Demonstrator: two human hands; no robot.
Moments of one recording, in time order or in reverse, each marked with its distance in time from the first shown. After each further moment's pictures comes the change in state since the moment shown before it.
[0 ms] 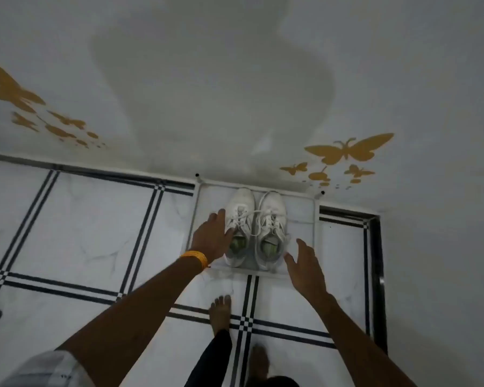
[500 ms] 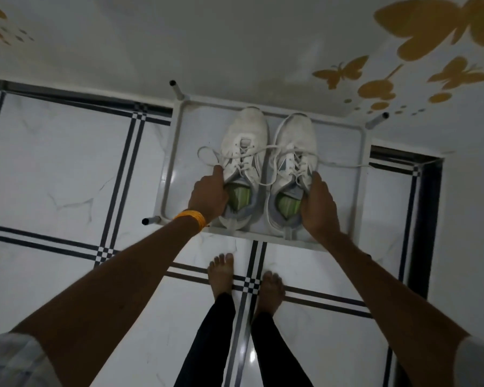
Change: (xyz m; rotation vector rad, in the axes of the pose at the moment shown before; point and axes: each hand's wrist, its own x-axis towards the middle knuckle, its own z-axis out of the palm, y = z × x) left_hand 0.111 -0.096 0.183 -0.076 0.012 -0.092; right_hand 0.167 0.095 0.126 -0.118 0.083 -0.140
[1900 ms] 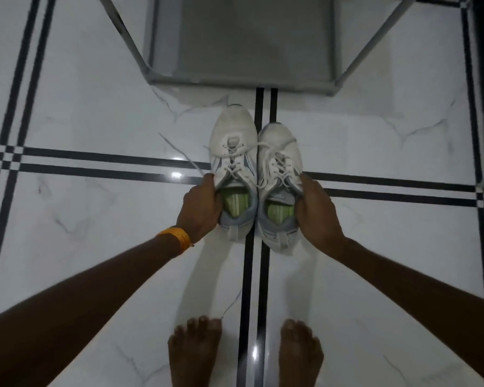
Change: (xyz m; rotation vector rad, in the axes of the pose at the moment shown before) left_hand -0.228 -0.247 0.376 -0.137 0.024 0.182; right_hand -0.267 0.255 0.351 0.074 0.032 -0.076
